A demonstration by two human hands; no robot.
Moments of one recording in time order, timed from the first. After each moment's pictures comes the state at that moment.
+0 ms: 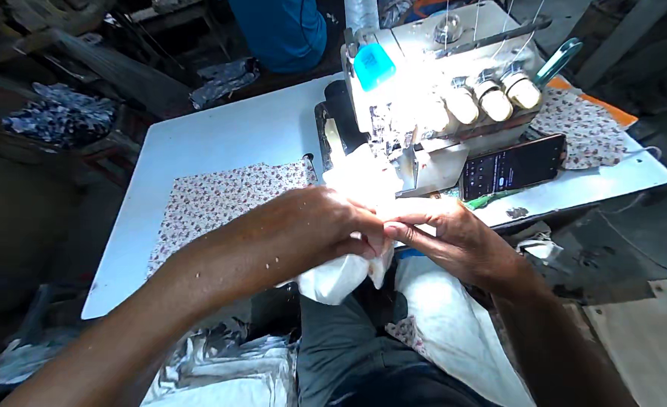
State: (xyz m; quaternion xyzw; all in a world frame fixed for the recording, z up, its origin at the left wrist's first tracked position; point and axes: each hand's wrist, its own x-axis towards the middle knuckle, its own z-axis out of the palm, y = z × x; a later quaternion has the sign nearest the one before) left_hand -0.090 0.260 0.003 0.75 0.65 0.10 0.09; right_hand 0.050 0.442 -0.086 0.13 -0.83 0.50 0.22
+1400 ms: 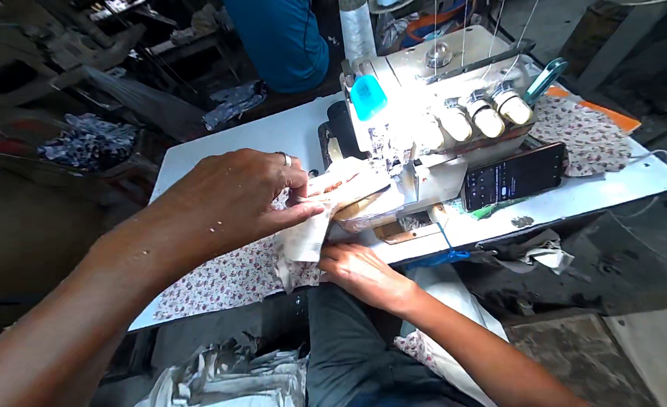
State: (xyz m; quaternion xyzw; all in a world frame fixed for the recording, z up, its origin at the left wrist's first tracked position) left_hand -0.142 0.239 0.036 0.63 0.78 -0.03 -0.03; right_hand -0.017 0.349 -0.182 0.18 -0.91 0.33 0.20
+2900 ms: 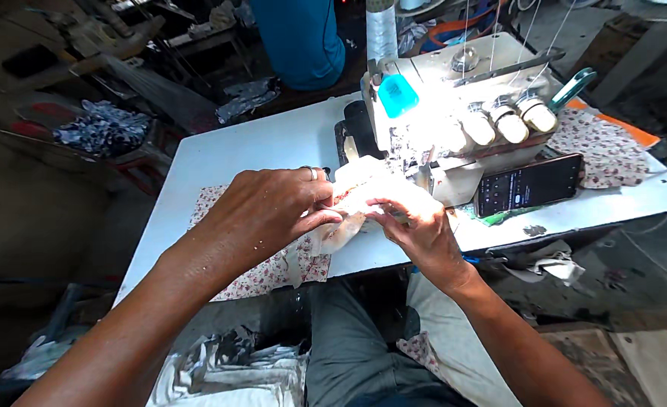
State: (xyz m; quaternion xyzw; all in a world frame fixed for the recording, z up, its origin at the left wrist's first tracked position) left_hand -0.120 0.228 0.016 0.63 0.77 -0.01 -0.08; right_hand -0.004 0.411 -0.117 0.03 -0.84 0.36 0.41
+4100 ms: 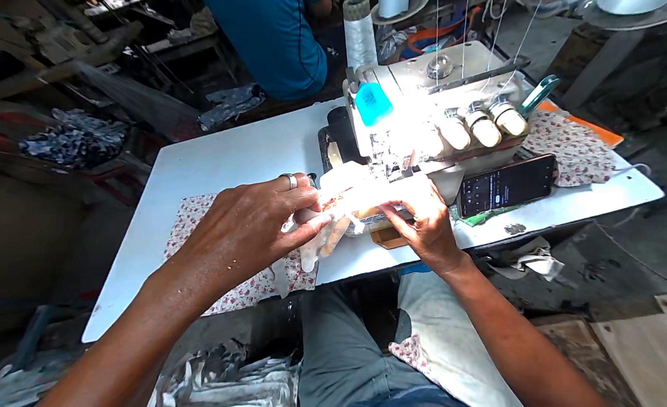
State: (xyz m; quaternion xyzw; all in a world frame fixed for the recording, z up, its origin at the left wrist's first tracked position) left_hand -0.120 0.229 0.002 0.61 0.78 0.06 -0.10; right_hand -0.007 0.446 -0.147 0.03 -0.83 0.26 0.49
